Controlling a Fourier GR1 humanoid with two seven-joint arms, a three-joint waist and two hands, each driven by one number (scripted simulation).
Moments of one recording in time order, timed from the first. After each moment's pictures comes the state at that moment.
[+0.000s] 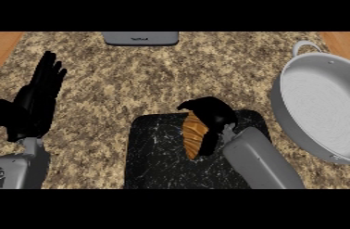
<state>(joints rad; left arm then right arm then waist) -0.21 0.24 0.10 -1.65 0.10 0.15 0.25 -0.52 -0.12 0.47 -1.27 0.66 0.44 0.30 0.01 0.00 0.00</state>
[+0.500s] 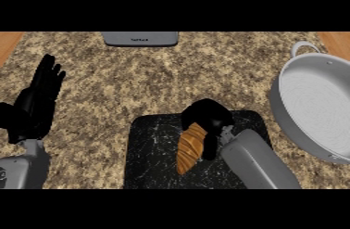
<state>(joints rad) -0.20 0.22 0.12 -1.62 0.09 0.12 0.21 -0.51 -0.10 0.47 -1.23 0.78 0.42 0.15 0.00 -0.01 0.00</state>
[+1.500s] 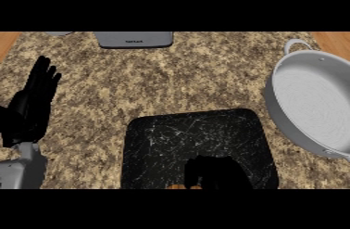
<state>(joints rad) -0.18 0.22 0.14 -1.66 0.08 0.13 0.24 0.06 -0.02 0.73 -2.05 1.07 0.25 0.61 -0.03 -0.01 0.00</state>
